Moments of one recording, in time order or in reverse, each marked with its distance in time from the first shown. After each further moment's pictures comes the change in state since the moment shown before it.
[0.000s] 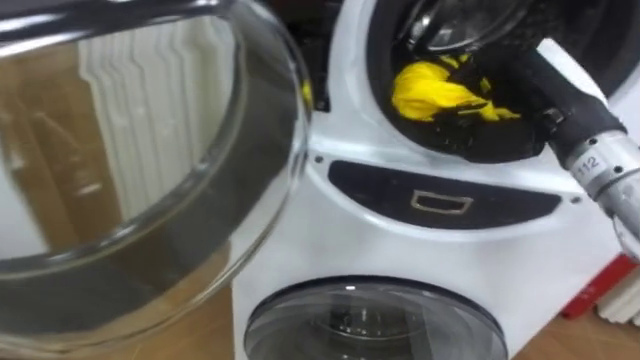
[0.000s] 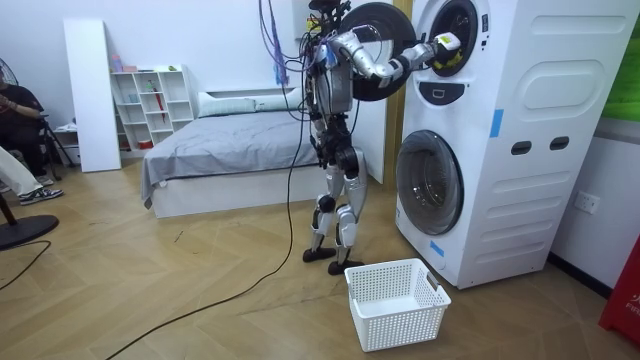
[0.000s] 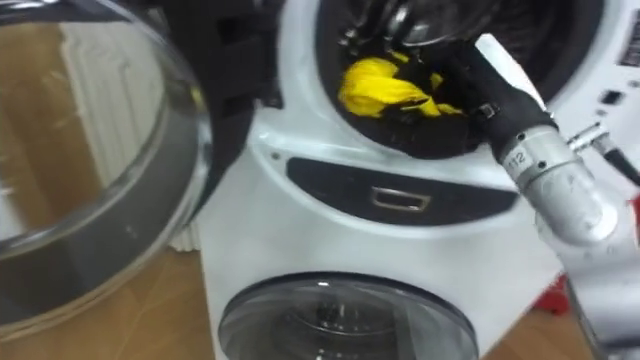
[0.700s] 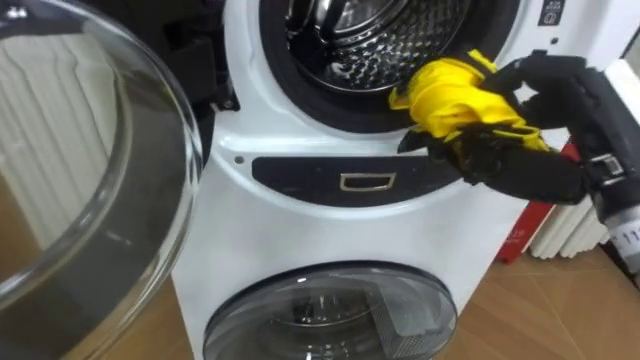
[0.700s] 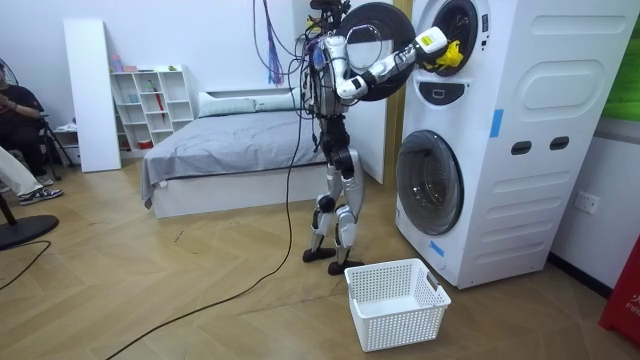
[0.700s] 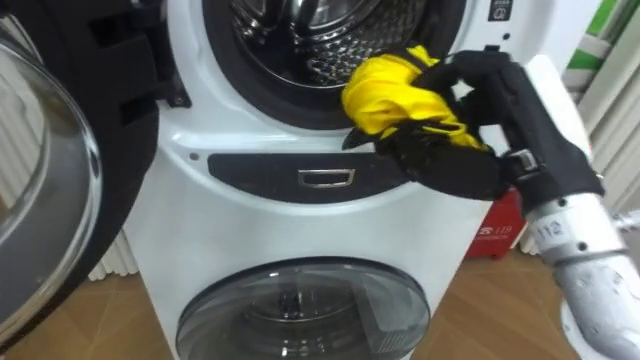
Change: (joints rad) left arm 0.041 -0.041 0.011 0.063 -0.001 -0.084 0.078; right arm 0.261 0.103 -0.165 -0.270 0.003 -0.067 -0.057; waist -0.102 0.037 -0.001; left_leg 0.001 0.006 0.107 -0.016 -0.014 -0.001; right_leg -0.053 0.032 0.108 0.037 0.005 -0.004
